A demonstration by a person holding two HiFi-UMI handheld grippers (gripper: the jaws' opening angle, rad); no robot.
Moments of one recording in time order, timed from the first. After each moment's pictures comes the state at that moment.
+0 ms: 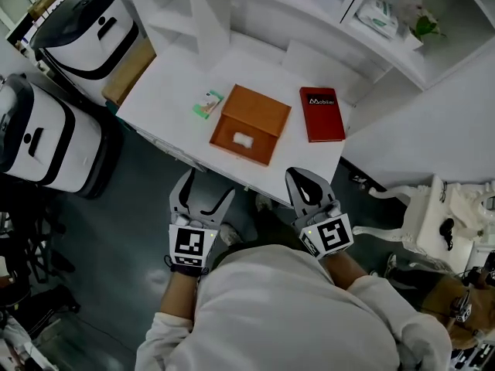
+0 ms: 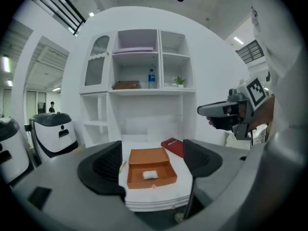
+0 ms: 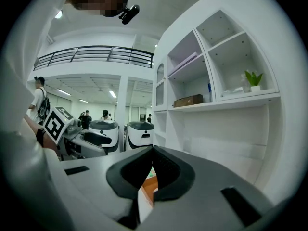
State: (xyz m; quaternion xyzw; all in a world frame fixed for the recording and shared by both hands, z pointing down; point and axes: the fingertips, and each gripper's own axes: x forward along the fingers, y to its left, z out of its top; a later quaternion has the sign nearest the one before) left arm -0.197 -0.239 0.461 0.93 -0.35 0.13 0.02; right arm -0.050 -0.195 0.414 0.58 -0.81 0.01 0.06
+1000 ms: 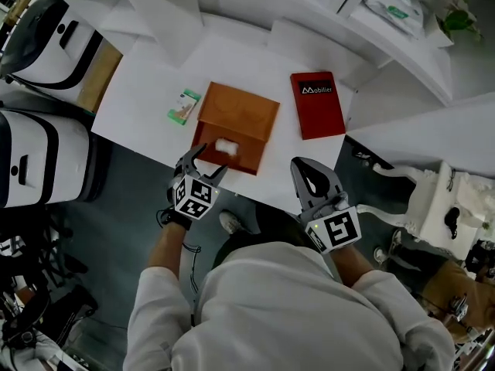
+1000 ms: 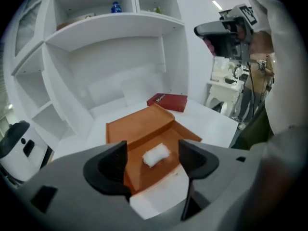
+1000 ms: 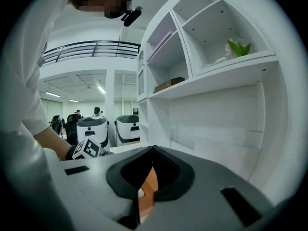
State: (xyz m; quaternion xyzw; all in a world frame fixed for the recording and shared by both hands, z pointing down) left arm -0.092 -0.364 0.672 0.90 -0.18 0.39 -0.02; right arm 0.055 -0.280 0.465 0.60 -0.79 0.07 0.08
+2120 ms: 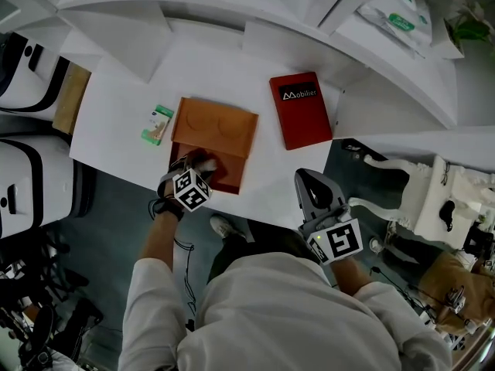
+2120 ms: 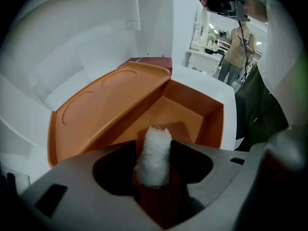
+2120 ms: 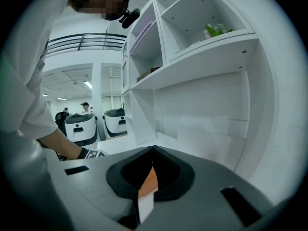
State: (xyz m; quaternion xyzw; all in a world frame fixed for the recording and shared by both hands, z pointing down) left arm -0.049 -0.379 0.801 0.84 -0.01 0.54 -0.04; right arm 0.133 -0.291 0.505 0.64 -0.75 0.12 0.10
